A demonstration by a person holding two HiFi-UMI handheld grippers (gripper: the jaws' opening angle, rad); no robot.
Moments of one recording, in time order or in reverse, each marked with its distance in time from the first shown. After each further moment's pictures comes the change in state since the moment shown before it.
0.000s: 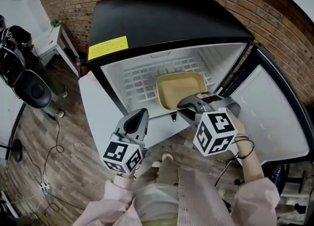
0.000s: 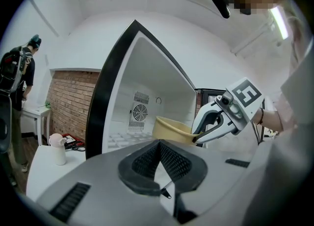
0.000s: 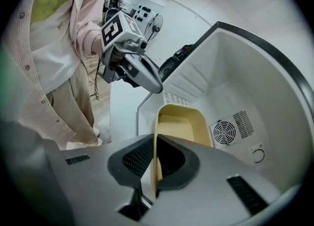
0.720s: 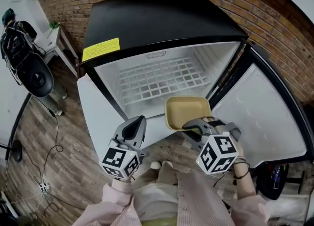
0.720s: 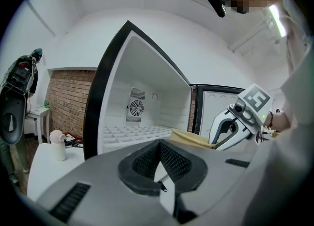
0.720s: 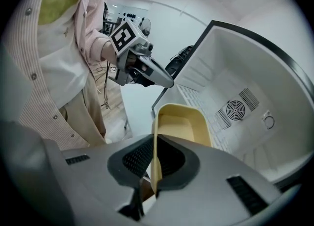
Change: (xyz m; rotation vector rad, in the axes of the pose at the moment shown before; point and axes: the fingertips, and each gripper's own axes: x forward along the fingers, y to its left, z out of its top) left arm -0.008 -0.014 -0.019 0.017 0.035 -0.012; right arm -0.018 0.072 -0.022 0.190 -0.022 0.054
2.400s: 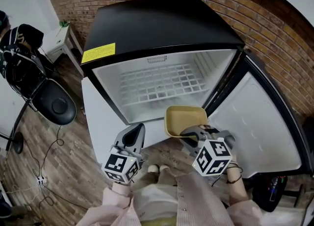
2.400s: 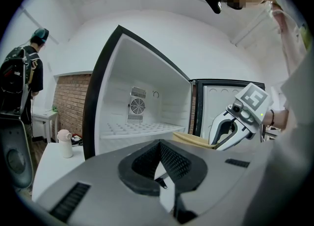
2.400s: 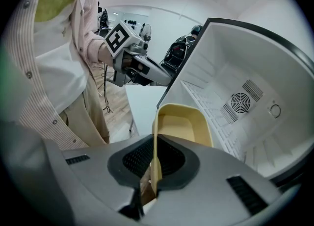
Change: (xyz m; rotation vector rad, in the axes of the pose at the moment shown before) left arm -0.003 -0.017 -0.016 0.026 0.000 0.092; right arm 0.005 0.013 -0.026 0.024 -0.060 0.065
